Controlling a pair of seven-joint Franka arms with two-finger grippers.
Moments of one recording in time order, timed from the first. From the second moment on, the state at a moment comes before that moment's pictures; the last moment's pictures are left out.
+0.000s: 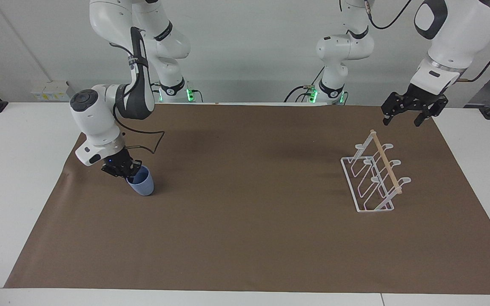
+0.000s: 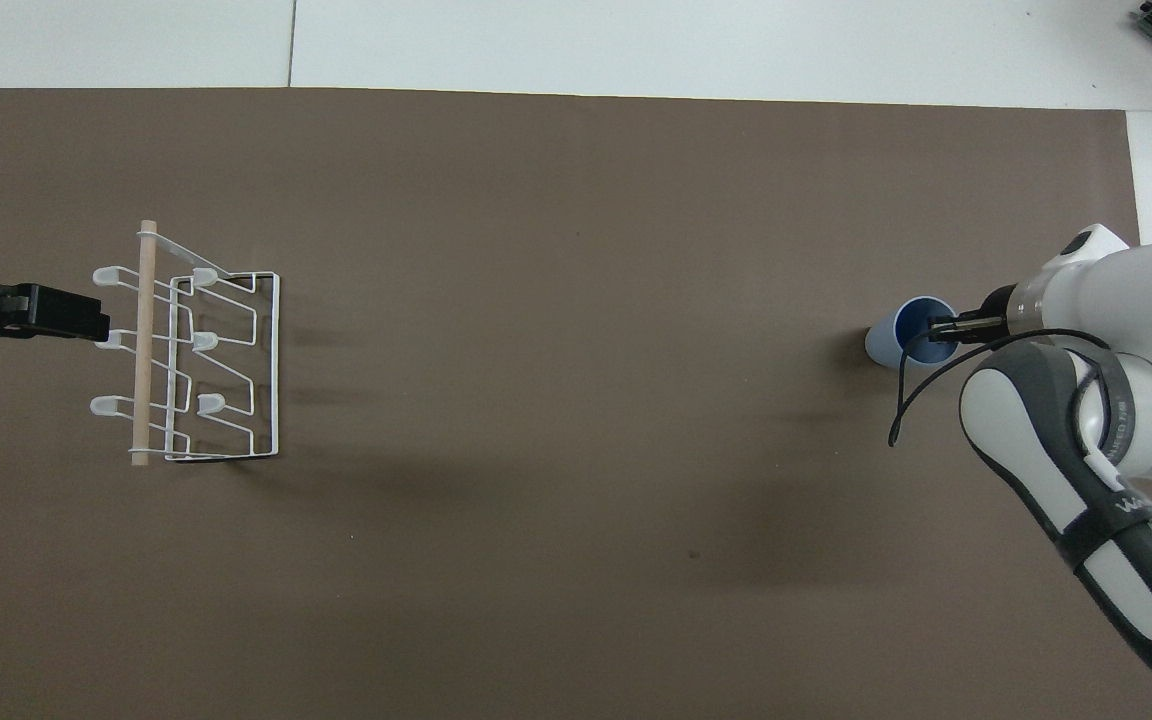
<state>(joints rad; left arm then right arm) 0.02 -0.07 -0.08 -1.70 -0.03 1.68 0.03 -0.21 0.17 0.14 -2.04 0.00 2.32 -0.12</state>
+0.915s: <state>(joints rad) 0.02 -0.07 -0.08 -1.70 -0.04 1.68 0.03 0.04 0.06 0.16 -1.60 0.00 1.84 0.00</state>
